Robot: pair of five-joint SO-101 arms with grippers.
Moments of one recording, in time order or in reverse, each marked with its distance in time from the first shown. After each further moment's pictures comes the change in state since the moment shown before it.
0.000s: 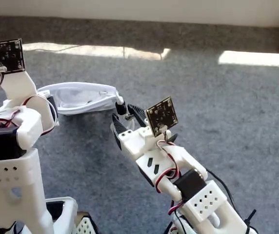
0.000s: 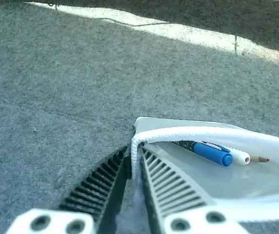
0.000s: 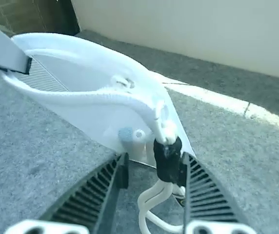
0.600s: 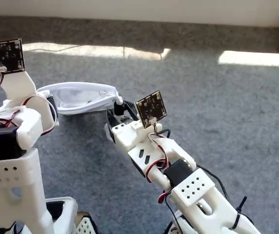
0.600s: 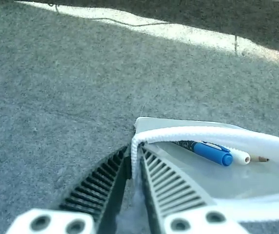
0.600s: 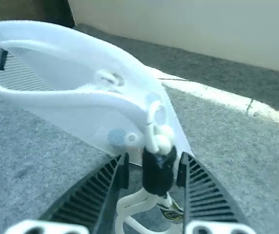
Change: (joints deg) left arm 0.0 0.0 0.0 0.0 0.0; right arm 1.1 11.4 0.0 -9.9 0.0
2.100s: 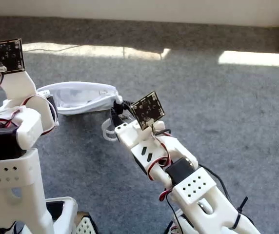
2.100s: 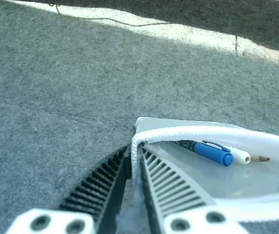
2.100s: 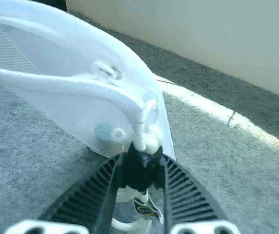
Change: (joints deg) left arm -0.1 0.0 0.0 0.0 0.0; right arm 0.9 0.2 0.0 0.0 11.3
